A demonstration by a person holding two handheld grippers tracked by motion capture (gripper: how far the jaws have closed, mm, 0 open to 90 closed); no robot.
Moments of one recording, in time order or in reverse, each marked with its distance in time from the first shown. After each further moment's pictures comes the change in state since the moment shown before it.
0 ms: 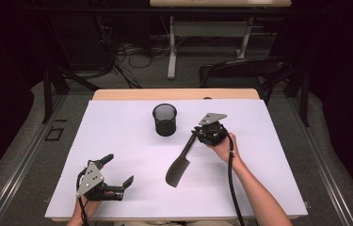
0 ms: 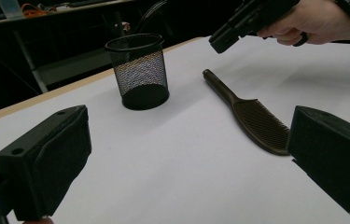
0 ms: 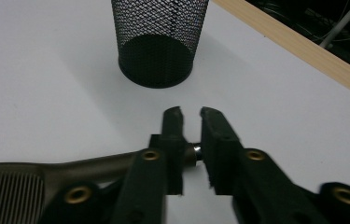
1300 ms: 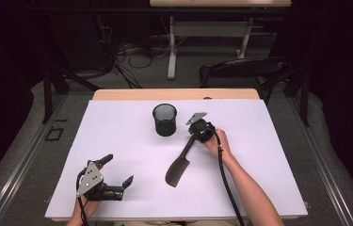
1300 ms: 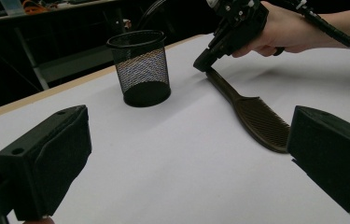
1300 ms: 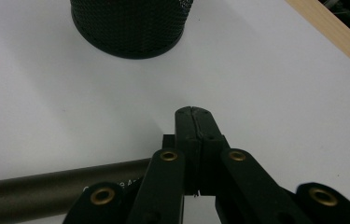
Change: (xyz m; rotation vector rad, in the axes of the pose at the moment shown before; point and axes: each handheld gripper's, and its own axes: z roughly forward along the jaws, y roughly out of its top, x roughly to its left) left arm 0.001 -0.001 0.000 0.010 0.007 -0.009; right arm 0.000 0.003 0.054 0.178 -0.070 -0.088
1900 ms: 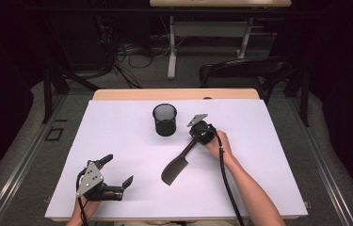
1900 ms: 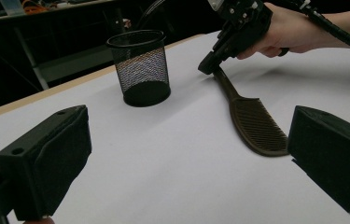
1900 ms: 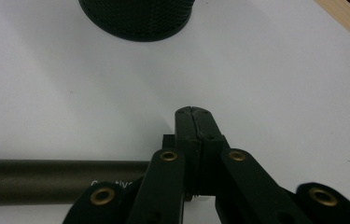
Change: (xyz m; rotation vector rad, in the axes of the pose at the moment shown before) left arm 0.000 0.000 0.000 0.003 -0.003 0.008; right arm 0.002 -0.006 -0.002 0.028 0.016 0.001
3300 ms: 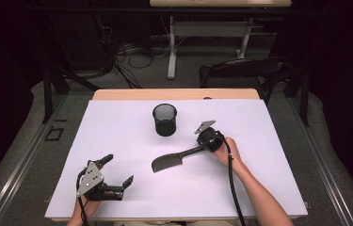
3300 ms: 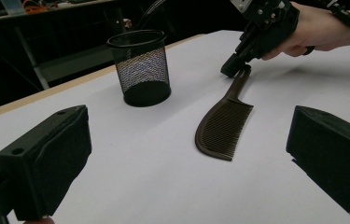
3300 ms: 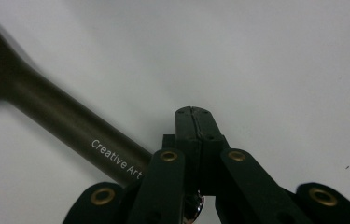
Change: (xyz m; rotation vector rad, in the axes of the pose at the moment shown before) left arm 0.000 0.000 0.001 0.000 0.003 -0.005; right arm 0.004 -0.028 -0.023 0.052 0.032 0.008
